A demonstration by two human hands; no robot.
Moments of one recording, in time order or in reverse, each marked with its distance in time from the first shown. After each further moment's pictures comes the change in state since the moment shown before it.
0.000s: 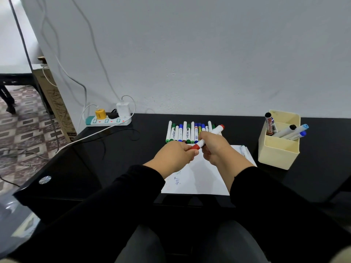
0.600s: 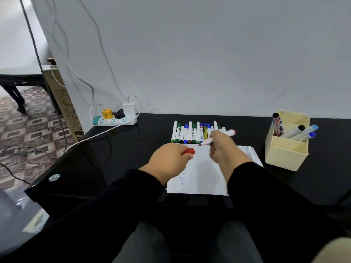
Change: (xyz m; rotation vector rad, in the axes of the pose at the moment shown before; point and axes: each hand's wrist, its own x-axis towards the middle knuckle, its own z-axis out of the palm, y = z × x) left_hand -0.015 -0.018 -0.012 0.230 0.099 0.073; right_hand 0.016 0.001 0.001 0.162 0.074 0.079
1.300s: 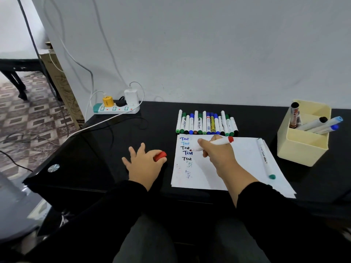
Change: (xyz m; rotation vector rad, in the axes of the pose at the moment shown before) left_hand 0.014 -0.100 0.042 0.110 0.157 -0.359; right_hand 0.007 0.054 0.002 -0.376 -0.078 -0.353
